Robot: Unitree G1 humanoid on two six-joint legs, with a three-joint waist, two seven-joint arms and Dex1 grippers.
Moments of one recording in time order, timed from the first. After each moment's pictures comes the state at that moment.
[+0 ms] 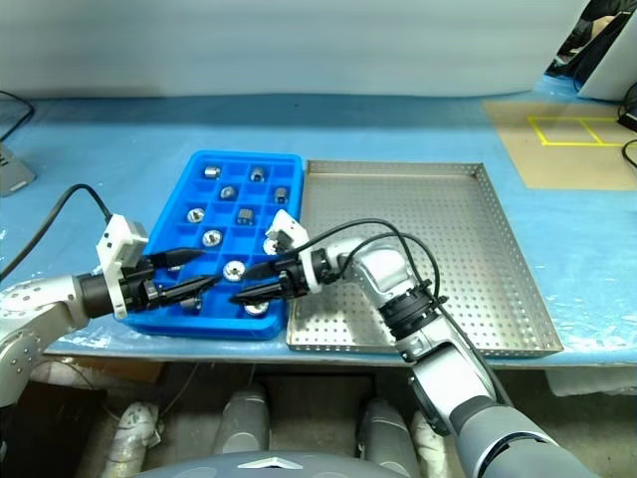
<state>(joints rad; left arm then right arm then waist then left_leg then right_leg) -0.05 0.79 0.24 -0.40 -0.68 0.73 -0.85 -0.72 -0.18 0.36 0.23 0.39 0.77 1.11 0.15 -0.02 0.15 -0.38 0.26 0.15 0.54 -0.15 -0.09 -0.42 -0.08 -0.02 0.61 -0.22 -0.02</state>
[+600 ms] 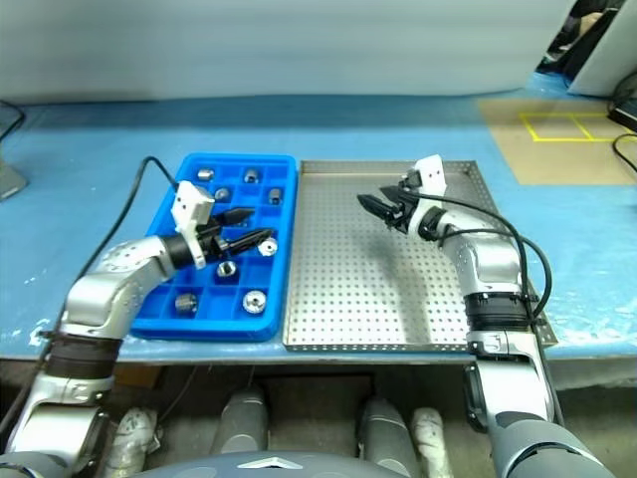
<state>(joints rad) -0.44 0.44 0.00 0.04 -0.42 0.46 -0.74 -0.60 -0.35 -0.16 0.25 0.34 0.56 0.60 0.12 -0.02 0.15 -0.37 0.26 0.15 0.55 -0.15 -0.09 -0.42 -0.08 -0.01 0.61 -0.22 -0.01</state>
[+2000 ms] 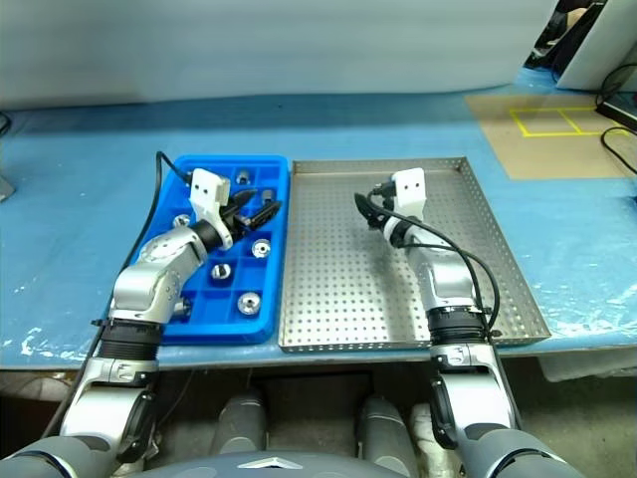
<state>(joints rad) -0.49 0.29 0.05 0.09 -0.35 0.44 -0.52 -0.58 -0.20 -0.08 0.26 0.20 0.40 0.37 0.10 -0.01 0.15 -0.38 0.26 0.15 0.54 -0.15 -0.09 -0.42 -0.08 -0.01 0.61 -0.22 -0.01</state>
